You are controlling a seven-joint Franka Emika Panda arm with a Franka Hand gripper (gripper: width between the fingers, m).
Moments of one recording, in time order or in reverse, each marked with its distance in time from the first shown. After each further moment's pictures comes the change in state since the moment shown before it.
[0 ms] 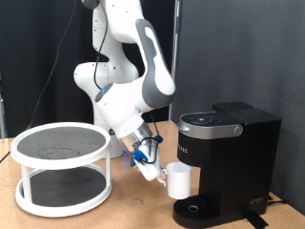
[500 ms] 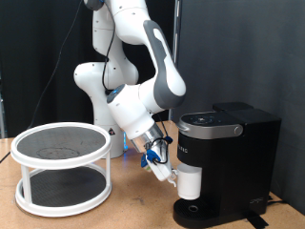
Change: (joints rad) arm 0.009 0.033 0.059 0.020 0.038 0.059 -0.001
